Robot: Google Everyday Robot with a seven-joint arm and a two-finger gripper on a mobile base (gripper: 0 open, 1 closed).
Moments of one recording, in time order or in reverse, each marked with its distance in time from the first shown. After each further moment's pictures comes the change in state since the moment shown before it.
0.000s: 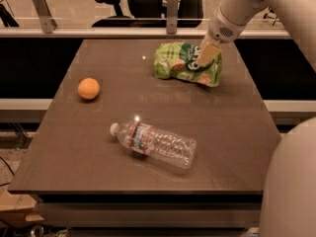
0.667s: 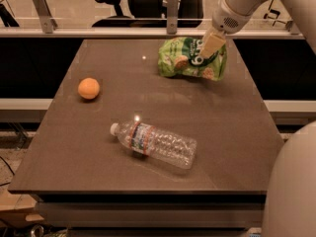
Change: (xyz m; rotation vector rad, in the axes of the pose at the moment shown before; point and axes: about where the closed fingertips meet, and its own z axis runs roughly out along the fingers) arm -0.008 -0.009 -0.027 0.054 -0.002 -0.017
